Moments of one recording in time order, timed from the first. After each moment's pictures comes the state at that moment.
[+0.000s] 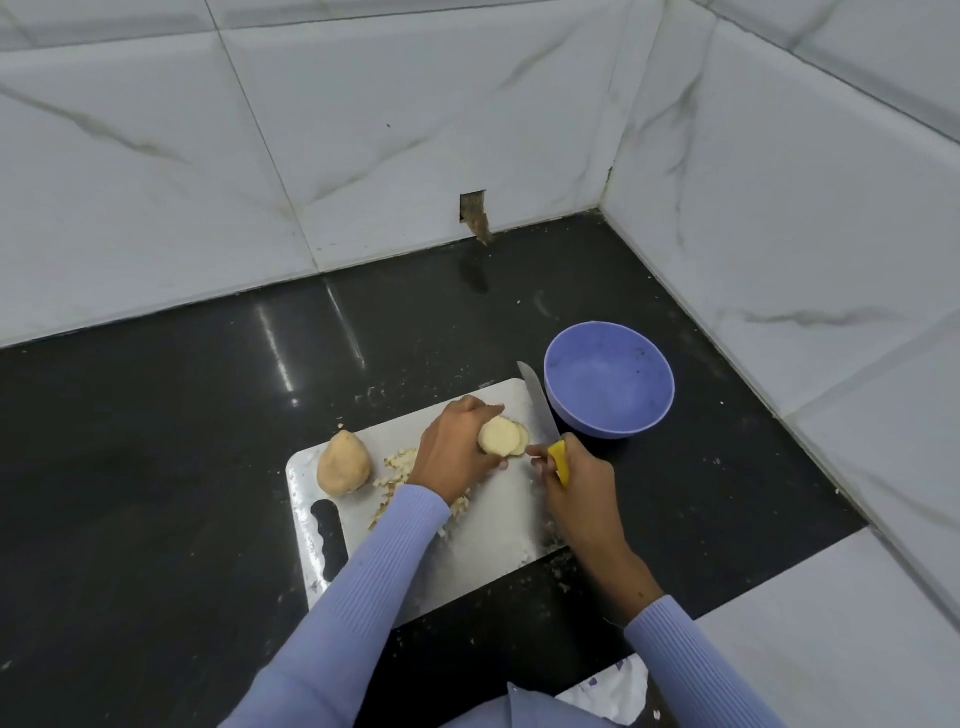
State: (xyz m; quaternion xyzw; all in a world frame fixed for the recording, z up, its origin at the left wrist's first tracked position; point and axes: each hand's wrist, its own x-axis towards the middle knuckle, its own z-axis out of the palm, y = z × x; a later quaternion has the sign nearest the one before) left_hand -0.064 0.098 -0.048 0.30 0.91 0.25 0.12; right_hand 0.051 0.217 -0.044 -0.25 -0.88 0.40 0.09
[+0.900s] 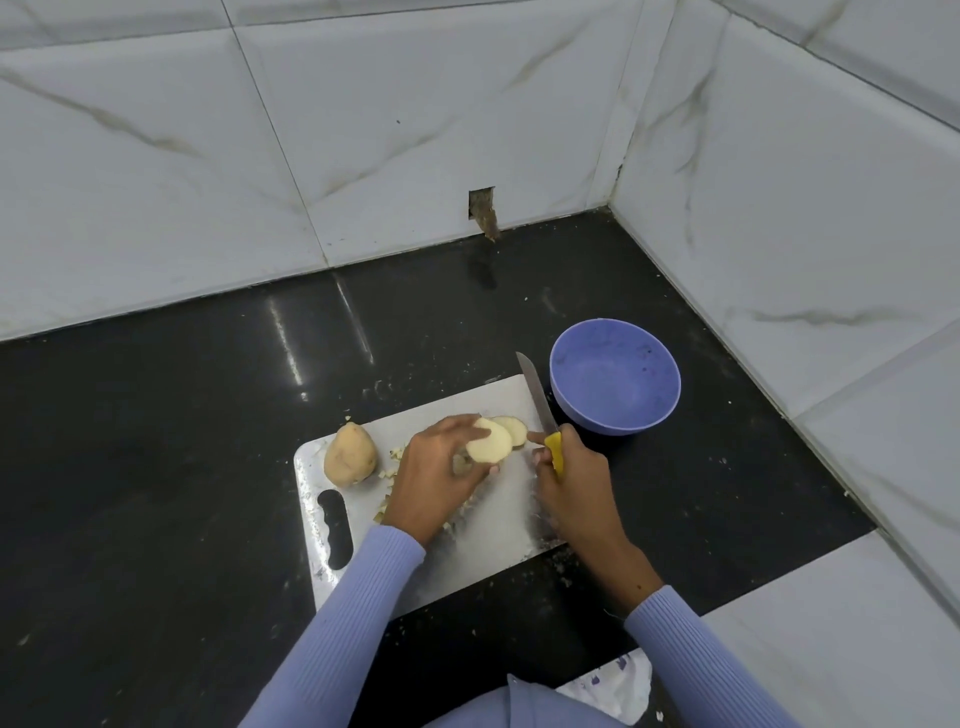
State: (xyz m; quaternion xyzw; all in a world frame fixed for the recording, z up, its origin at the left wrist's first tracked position) left_hand -0.036 0.061 -0.046 0.27 0.88 0.38 0.02; right_hand 0.047 0.213 -0.040 -0.23 -0.89 0.38 0.07
